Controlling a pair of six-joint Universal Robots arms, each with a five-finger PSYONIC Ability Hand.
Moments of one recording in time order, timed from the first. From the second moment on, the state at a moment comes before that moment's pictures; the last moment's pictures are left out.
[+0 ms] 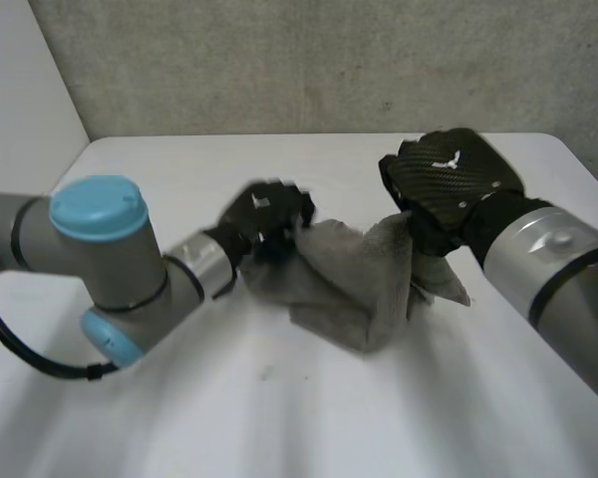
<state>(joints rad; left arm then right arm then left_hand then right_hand) 4.22 -2.19 -1.31 3.44 -1.20 3.22 2.12 -1.48 1.48 0.16 1.48 2.73 1.13 1.17 1.17 1.17 0.98 0.97 1.17 1.18 1.19 0.97</state>
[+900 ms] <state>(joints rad) 4.07 -1.76 -1.98 3.53 -1.74 3.27 2.16 -1.08 1.33 0.10 1.46 2.61 1.19 1.22 1.22 1.22 1.04 0.97 1.18 1.19 1.19 0.99</state>
